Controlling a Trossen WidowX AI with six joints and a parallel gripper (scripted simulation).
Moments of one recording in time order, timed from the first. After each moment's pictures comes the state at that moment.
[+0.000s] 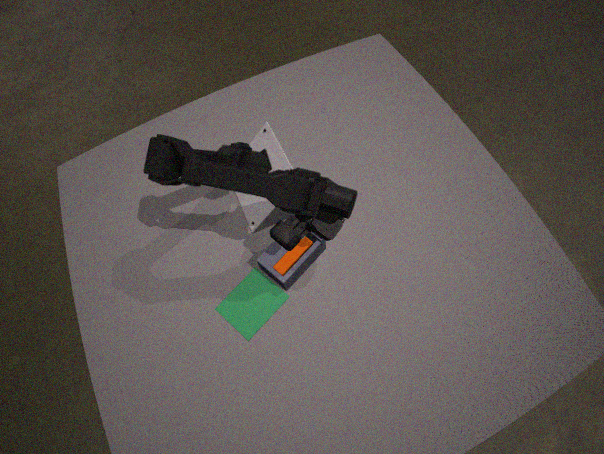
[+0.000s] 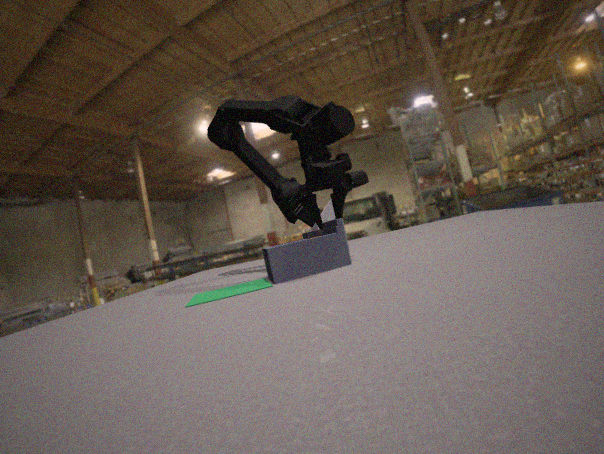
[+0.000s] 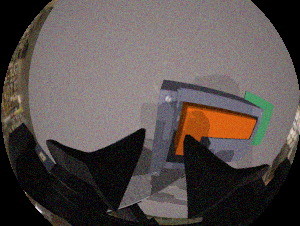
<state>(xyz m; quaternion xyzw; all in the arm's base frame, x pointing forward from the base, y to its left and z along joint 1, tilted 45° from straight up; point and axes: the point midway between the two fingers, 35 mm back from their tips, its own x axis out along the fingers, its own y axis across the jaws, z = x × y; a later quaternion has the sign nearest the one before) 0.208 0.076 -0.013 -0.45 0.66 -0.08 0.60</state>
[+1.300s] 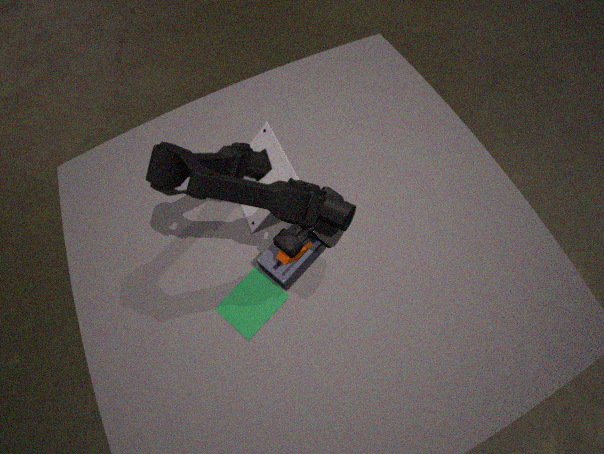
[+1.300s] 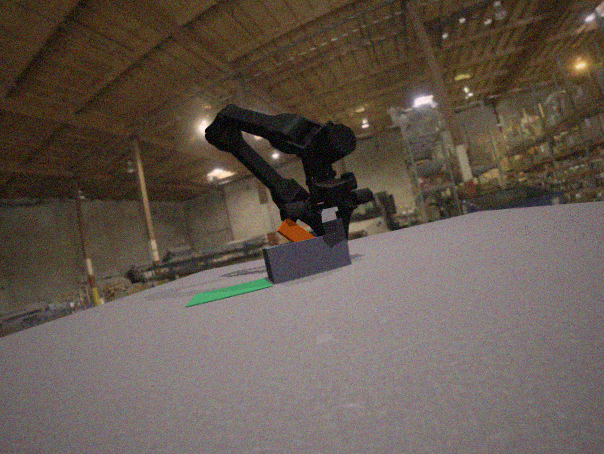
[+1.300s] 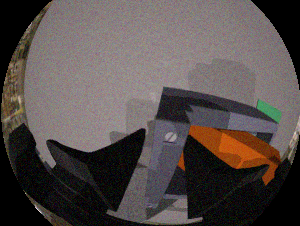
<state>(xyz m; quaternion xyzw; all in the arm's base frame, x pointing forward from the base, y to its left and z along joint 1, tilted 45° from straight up) 0.215 0.050 -0.043 -0.45 0.66 -0.07 0.60</state>
